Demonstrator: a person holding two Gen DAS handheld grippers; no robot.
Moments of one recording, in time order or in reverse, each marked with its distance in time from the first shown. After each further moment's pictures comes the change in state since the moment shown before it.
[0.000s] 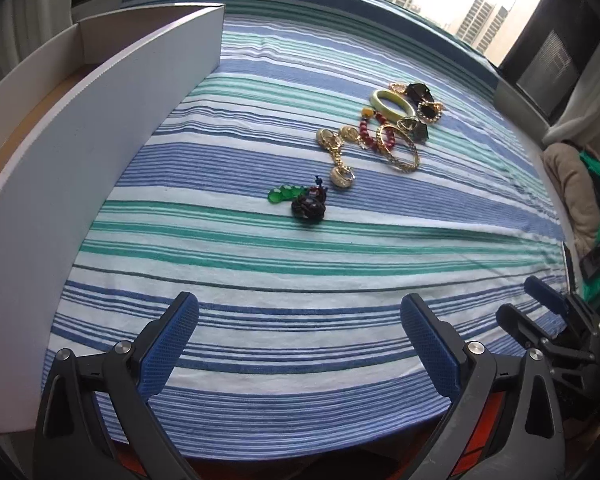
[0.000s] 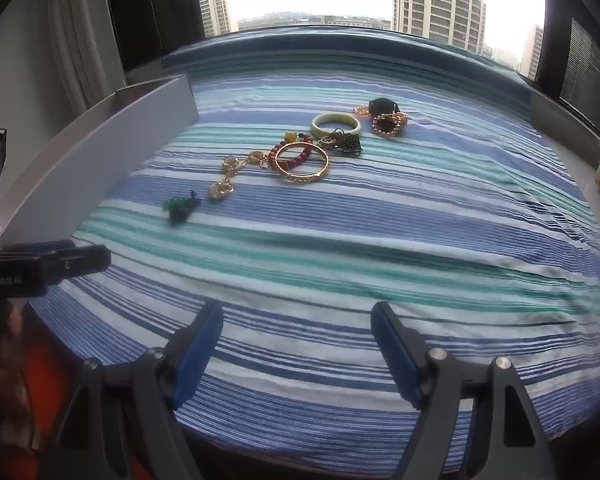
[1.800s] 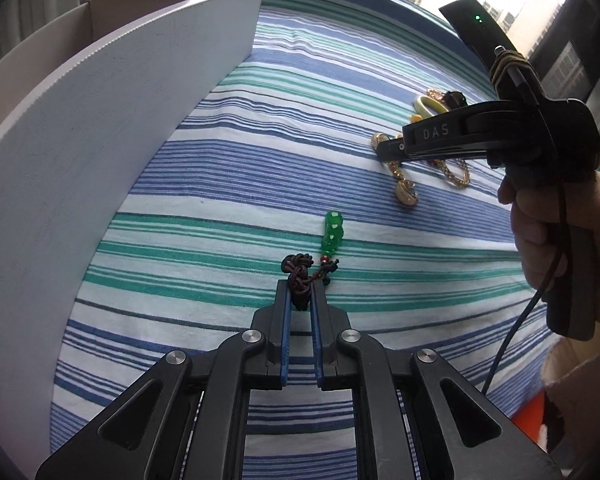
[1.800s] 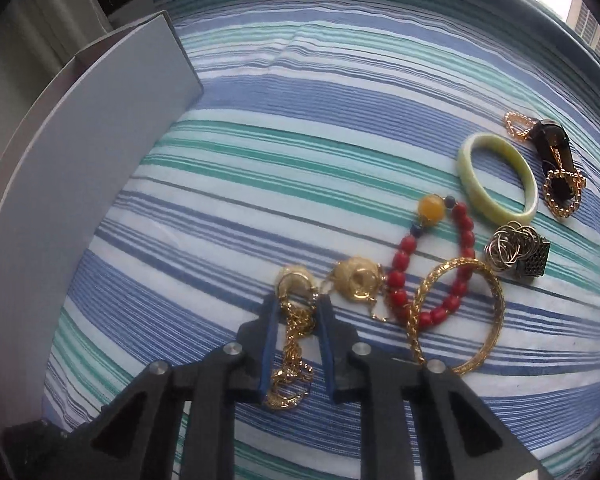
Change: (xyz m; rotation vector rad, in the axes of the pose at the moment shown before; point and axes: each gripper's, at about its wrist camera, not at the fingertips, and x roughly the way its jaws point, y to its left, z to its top) left arm 0.036 0.054 0.011 -0.051 0.003 0.005; right arm 0.201 0.086 0.162 -0.068 0.320 0.078
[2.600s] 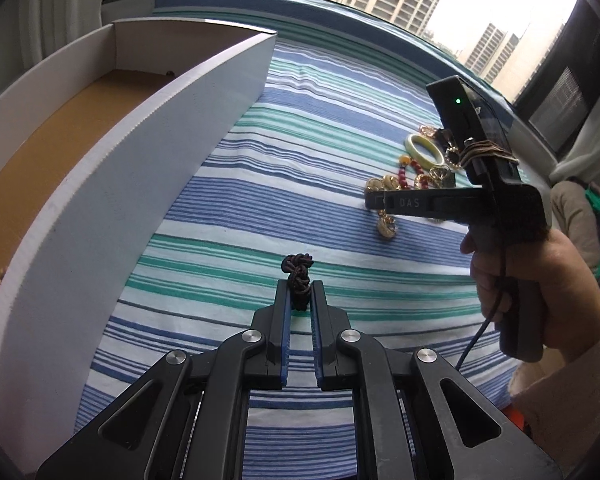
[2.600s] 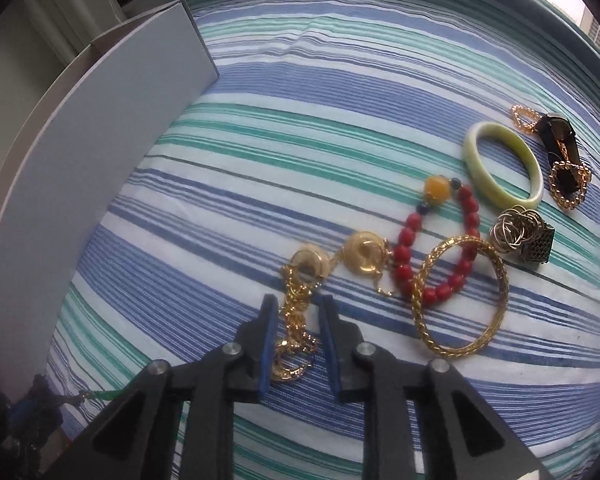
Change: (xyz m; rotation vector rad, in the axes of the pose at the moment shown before) left arm -0.048 -0.001 0.009 -0.039 -0.071 -0.003; right arm -0.001 0.001 -0.014 -0.034 -0.013 0.030
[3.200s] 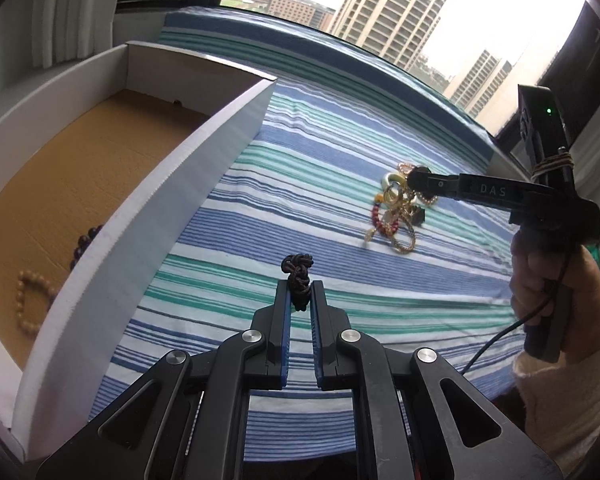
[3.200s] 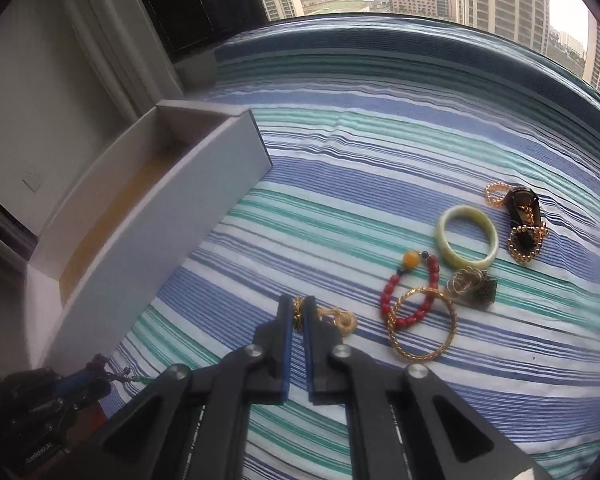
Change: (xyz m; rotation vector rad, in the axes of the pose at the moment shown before) left arm -0.063 0.009 0.014 -0.056 -0.087 -0.077; right arm -0.118 -0.002 -0.006 -0.037 -0.205 0.137
